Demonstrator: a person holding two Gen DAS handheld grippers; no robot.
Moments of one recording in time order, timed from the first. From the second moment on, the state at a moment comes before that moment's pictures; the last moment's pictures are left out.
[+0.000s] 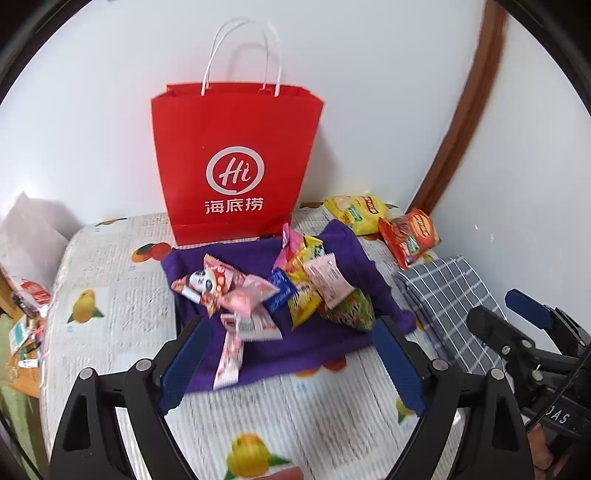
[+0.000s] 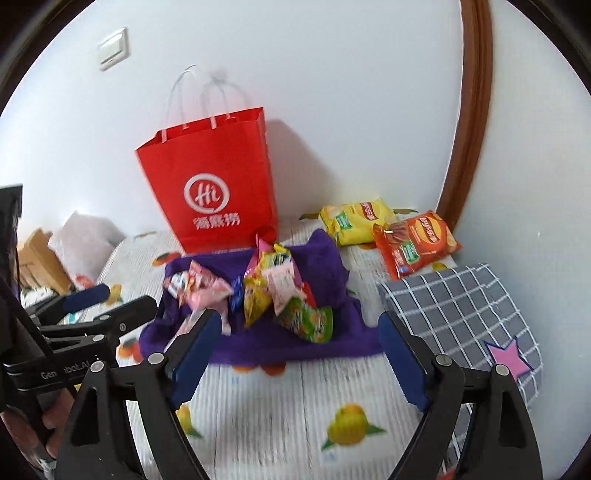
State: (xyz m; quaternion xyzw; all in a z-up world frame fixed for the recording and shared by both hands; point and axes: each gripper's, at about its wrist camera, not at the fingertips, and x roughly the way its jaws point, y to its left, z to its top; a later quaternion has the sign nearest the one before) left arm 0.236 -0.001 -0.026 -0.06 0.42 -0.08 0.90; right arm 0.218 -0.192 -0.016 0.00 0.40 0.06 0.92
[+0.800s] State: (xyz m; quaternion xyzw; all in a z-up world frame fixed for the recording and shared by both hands) left arm 0.050 -0.027 0.005 -0.01 0.37 -0.03 0.93; right arm 0.037 -0.219 -0.006 0.03 0.38 0.04 0.92
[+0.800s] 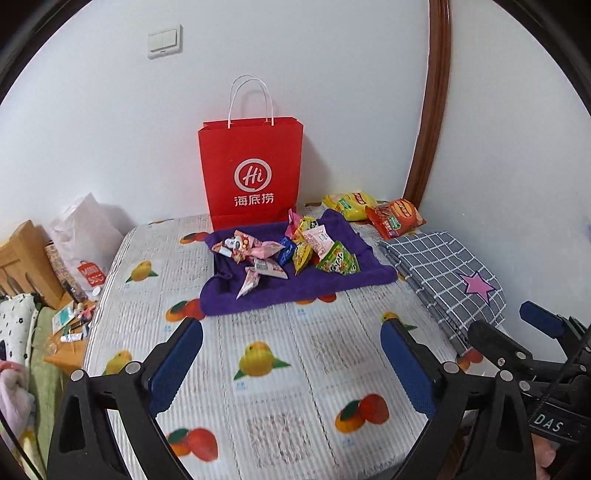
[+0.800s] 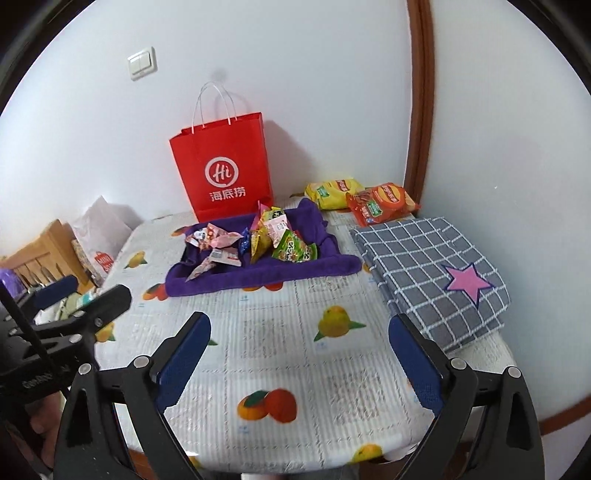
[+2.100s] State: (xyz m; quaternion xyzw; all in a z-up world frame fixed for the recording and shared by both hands) left arm -0.003 -0.033 0.014 -0.01 0.35 -0.03 0.94; right arm -0.019 -0.230 -0.009 0.03 0.37 0.03 0.93
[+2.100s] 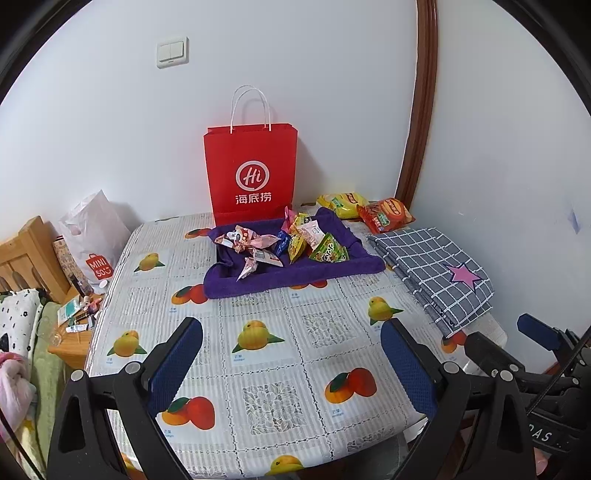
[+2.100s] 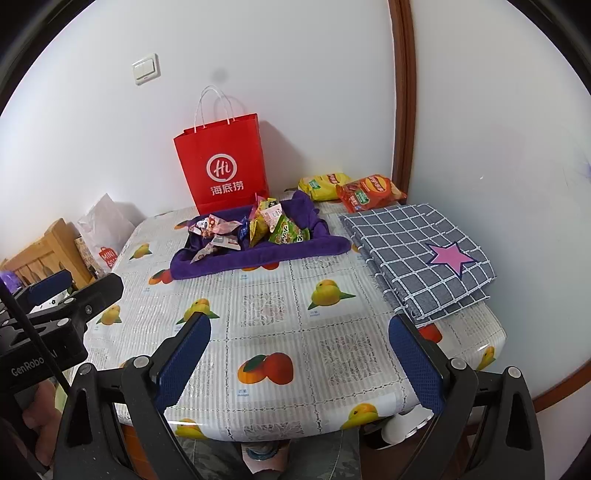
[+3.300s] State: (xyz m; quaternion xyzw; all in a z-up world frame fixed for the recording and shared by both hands) left arm -0.003 -0.033 0.014 -0.02 0.35 -0.03 0.93; right arm -0.023 -0.228 -0.010 0.04 0.37 0.03 0.93
